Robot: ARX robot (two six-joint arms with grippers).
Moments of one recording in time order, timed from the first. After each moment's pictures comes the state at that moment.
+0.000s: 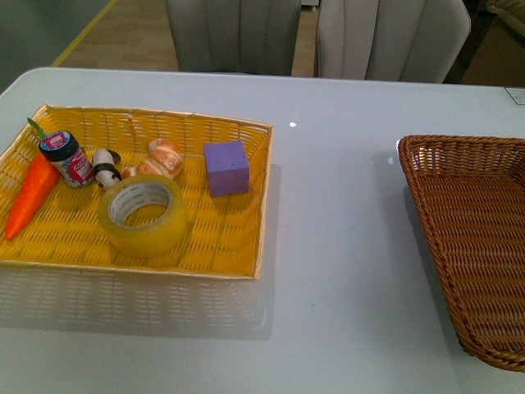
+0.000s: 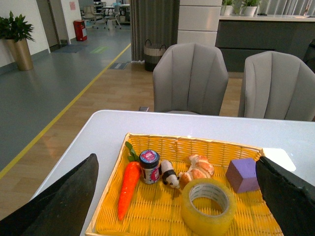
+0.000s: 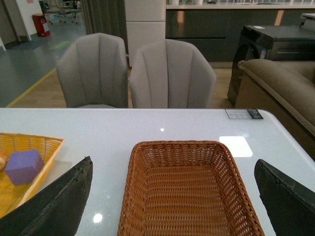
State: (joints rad) left arm 0.00 0.02 0.01 0.00 0.00 -0.01; right arm 0.00 0.01 0.02 0.00 0.00 -0.01
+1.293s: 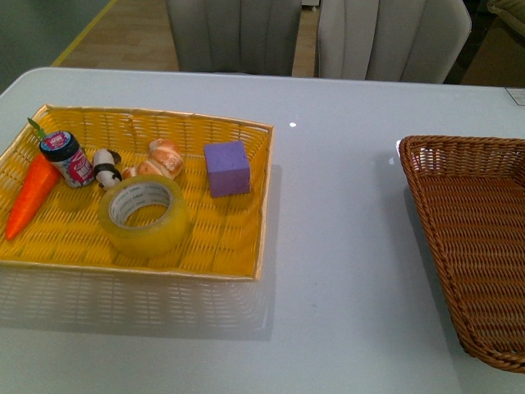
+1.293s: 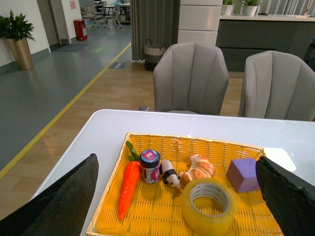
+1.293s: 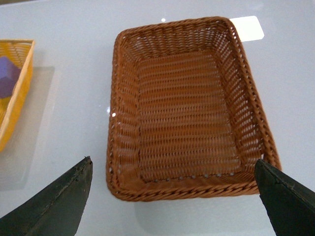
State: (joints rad) left arm 0.00 0.02 0.01 0.00 0.00 -0.01; right arm -0.27 0.51 0.19 -0.18 -0.22 -0.03
